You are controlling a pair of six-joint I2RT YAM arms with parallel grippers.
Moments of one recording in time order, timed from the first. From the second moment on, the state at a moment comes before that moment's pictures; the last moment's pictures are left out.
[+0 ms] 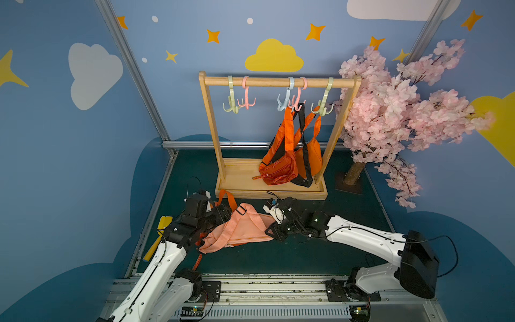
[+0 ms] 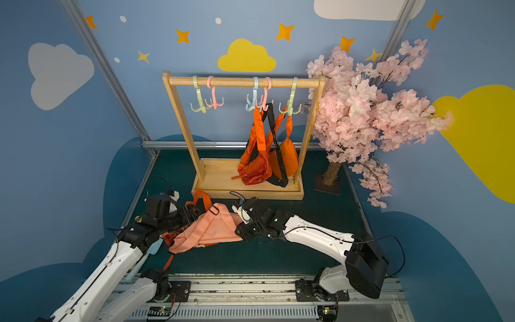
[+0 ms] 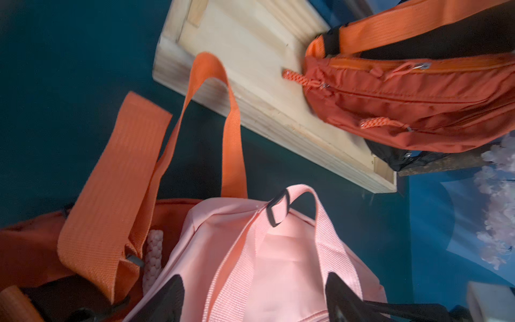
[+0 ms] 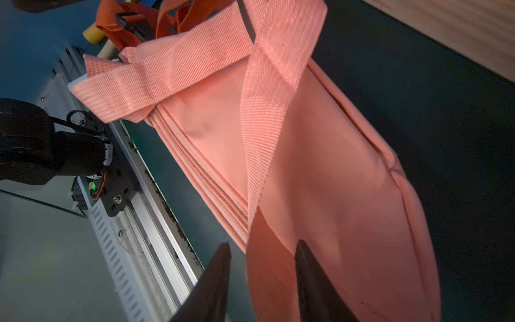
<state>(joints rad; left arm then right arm) -0.26 0.82 0.72 -0.64 0.19 -0.69 1.02 1.39 0.97 -0.44 -0.19 0.29</state>
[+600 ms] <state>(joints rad) -0.30 0.99 0.77 -0.62 0.35 -0.64 1.09 1.58 1.06 -0.40 -0.21 0.23</state>
